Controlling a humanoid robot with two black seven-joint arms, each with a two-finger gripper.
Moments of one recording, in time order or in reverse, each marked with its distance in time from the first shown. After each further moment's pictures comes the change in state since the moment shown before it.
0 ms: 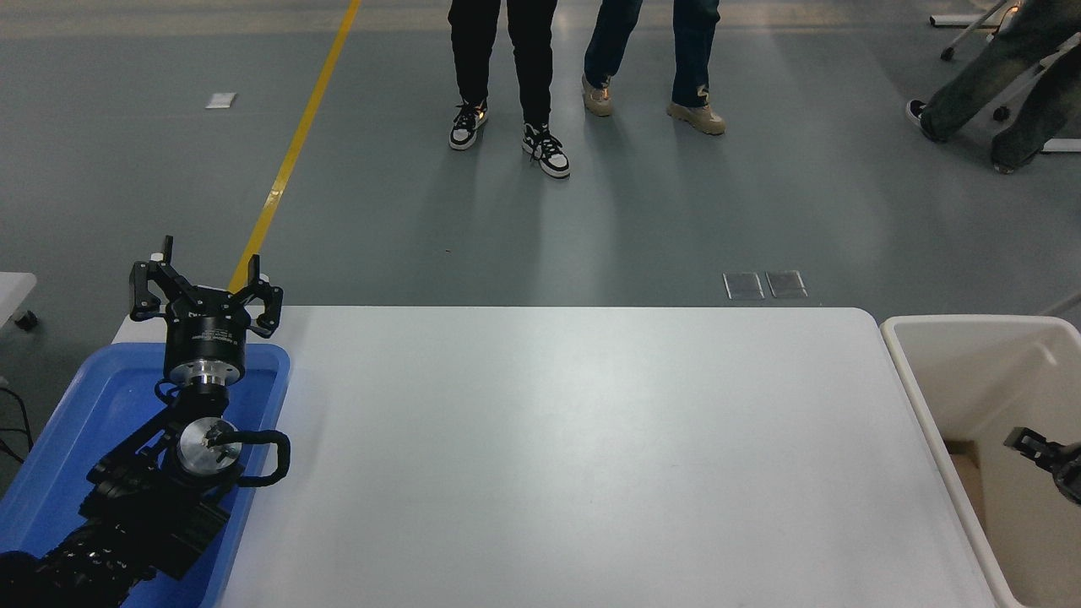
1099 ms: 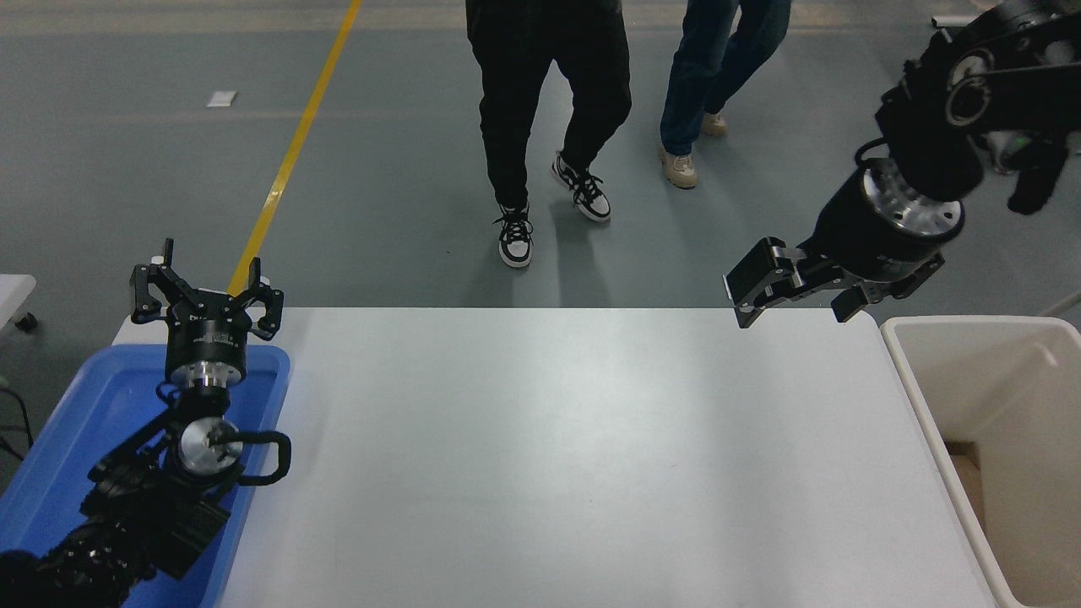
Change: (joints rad) left arm 0.002 0.000 0.000 0.000 -0.003 0.001 -0.001; right arm 1.289 0.450 -0.411 0.869 0.350 0.666 -0.003
